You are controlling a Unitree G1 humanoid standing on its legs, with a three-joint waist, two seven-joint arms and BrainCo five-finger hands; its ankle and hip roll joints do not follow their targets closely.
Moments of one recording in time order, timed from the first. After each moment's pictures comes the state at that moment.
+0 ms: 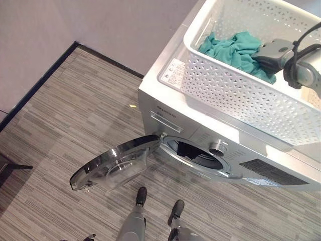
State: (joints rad) left arm 0.01 0.35 -0.18 1.36 0.05 -0.15 0.04; right arm -1.50 -1.17 1.25 0.69 -0.49 -0.24 0.15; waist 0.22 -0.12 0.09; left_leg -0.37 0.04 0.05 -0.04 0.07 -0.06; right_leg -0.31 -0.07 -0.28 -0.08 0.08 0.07
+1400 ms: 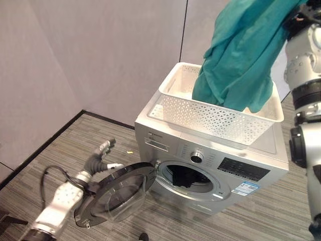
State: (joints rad) left arm 0.07 0.86 -0.16 -0.07 -0.51 -0.10 -0.05; right arm -1.50 -0.70 0.26 1.10 0.89 -0.23 -0.31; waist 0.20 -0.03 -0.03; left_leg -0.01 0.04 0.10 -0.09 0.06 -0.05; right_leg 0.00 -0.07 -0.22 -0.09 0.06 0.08
